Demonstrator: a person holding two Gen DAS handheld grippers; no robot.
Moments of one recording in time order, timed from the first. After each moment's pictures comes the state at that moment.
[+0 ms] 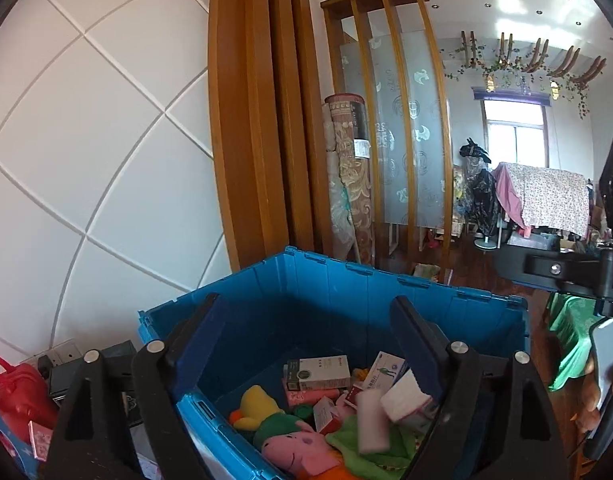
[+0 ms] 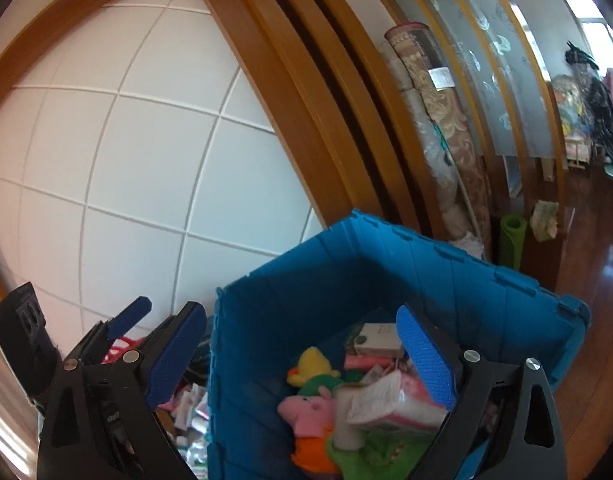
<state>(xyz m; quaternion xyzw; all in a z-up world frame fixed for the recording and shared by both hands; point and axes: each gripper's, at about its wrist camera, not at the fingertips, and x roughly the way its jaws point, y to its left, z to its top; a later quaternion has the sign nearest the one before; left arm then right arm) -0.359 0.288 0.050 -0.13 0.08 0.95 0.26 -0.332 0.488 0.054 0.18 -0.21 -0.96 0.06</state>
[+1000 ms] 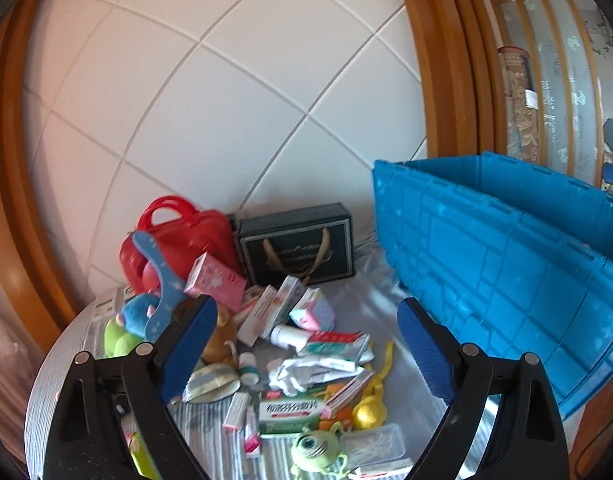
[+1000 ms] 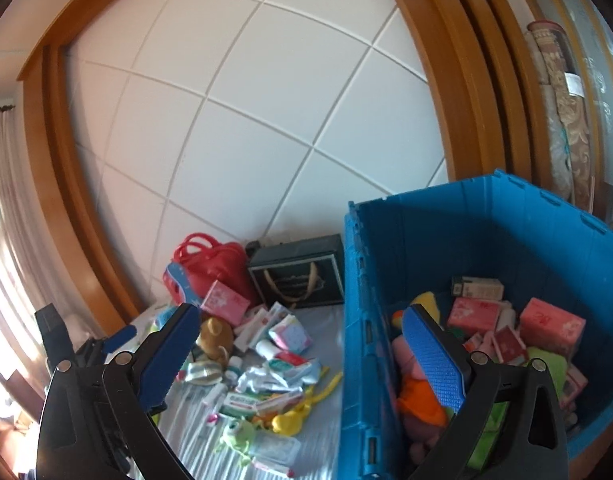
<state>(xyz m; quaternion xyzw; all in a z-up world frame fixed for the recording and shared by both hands) -0.243 0.057 -0.084 -0.22 0.05 0.97 -0.06 -0.299 0.324 -0.005 0.22 -0.08 -0.94 0.26</state>
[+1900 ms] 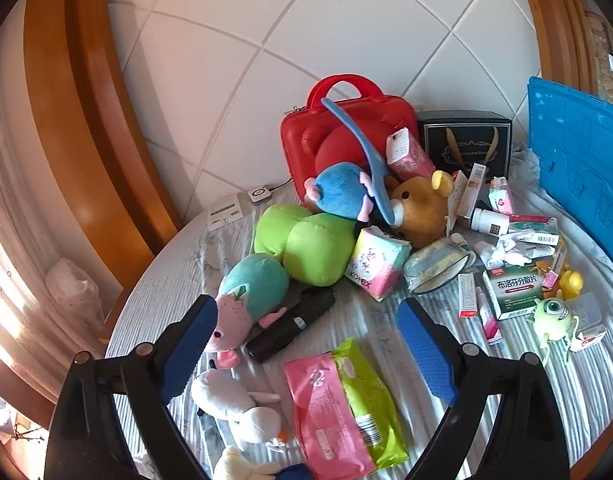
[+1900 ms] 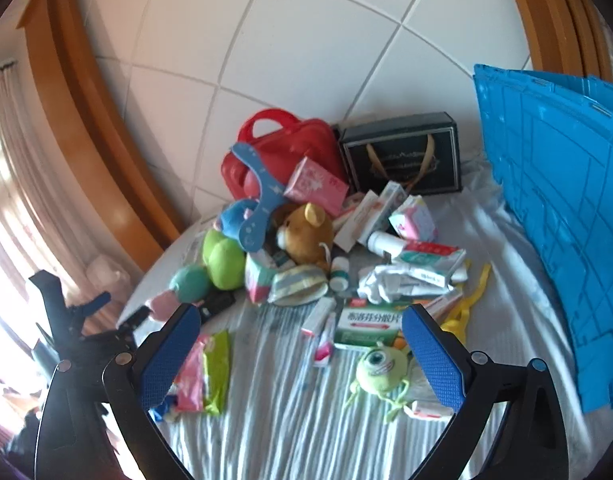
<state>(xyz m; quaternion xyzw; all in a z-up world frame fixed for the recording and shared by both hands) -0.168 -0.213 -0.166 -0.32 0.05 0.93 -0.19 -0.259 0.082 -0.128 0.35 -0.05 -0.88 0.30</state>
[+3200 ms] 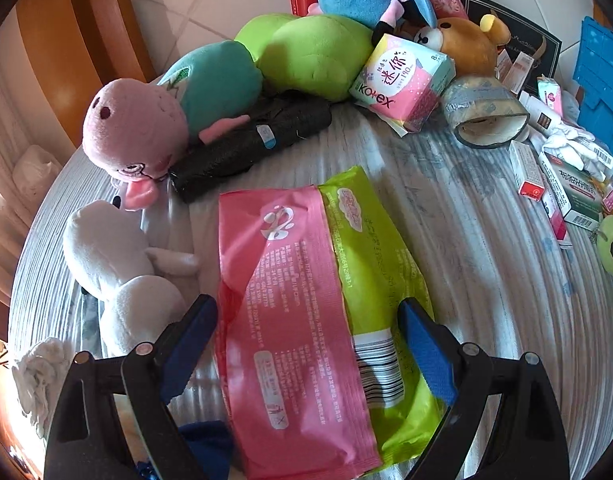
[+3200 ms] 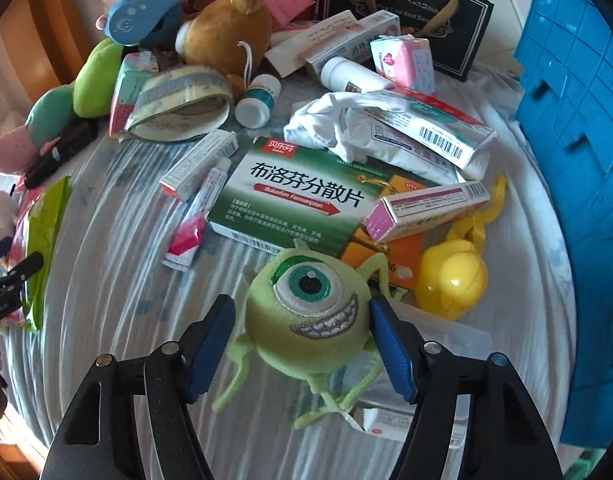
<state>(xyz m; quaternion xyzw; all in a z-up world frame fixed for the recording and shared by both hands) -0.193 -0.236 -0.346 -0.47 -0.06 0.86 -0.19 -0.334 0.026 -0.315 0.51 0.15 -0.82 0.22</state>
